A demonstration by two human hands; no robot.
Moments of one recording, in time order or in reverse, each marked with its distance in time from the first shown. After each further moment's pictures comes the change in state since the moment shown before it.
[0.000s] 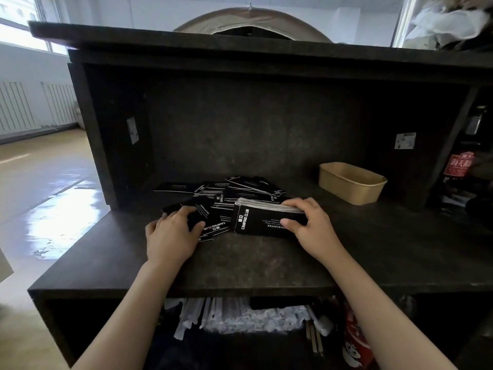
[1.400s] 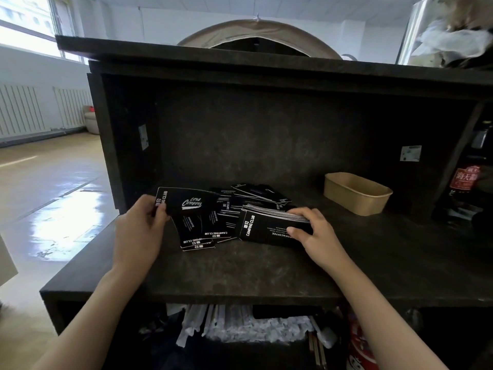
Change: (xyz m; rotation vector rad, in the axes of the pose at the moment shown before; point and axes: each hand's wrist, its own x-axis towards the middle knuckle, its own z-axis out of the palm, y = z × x) left_hand -0.006 -0.035 -0.044 -0.464 0.417 0.108; right_hand -0.003 -0.005 -0.004 0.049 -0.079 0.048
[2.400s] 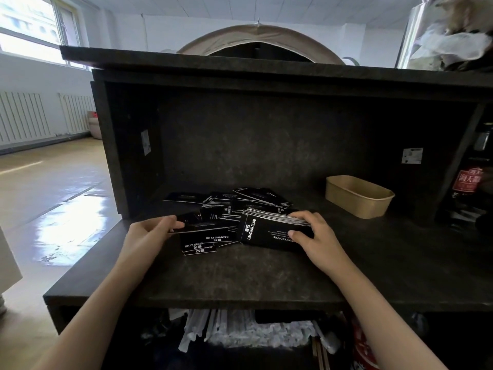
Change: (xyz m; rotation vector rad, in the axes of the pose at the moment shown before) left_hand 0.000 -0.009 0.004 -0.464 -0.293 -0.443; right_hand 0.003 0.006 0.001 0.014 0.005 -0.016
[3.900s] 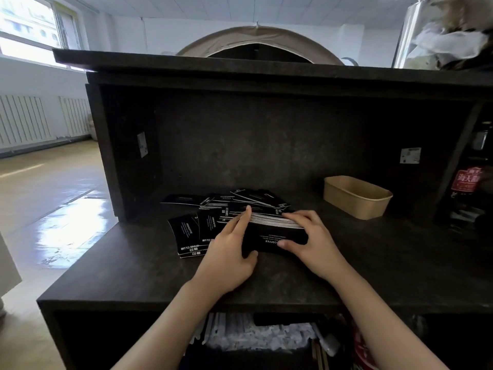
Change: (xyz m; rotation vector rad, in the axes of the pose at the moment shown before) left_hand -0.039 0.012 0.110 0.620 -0.317 0.557; right_hand -0.002 0.001 0.000 -0.133 0.013 -0.112
